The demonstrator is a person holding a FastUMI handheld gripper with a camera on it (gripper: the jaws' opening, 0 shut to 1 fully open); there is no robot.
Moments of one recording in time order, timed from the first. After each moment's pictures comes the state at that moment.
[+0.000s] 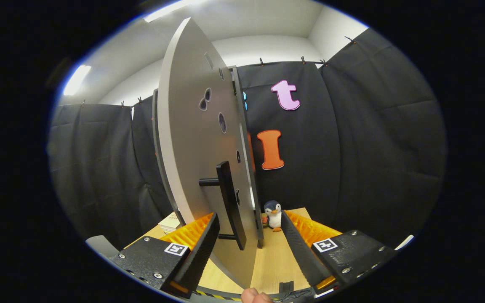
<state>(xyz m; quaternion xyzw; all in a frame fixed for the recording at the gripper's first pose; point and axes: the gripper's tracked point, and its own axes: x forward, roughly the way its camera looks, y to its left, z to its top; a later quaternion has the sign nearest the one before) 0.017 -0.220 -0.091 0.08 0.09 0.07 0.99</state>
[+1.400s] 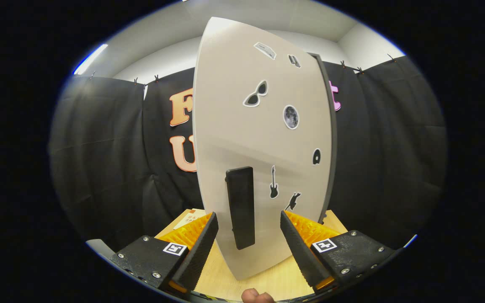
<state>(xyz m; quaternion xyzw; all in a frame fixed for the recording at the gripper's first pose) 0.087 0.036 -0.079 0.02 0.11 0.08 0.99</state>
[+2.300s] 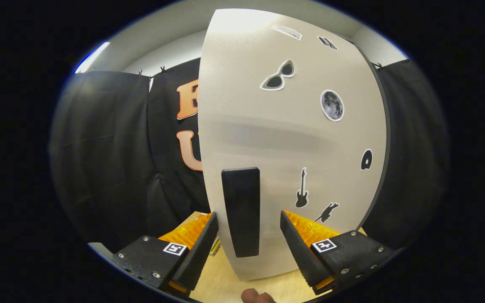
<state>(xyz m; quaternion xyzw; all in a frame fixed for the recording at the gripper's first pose) 0.190 0.106 -0.095 0.02 0.12 0.12 0.98</state>
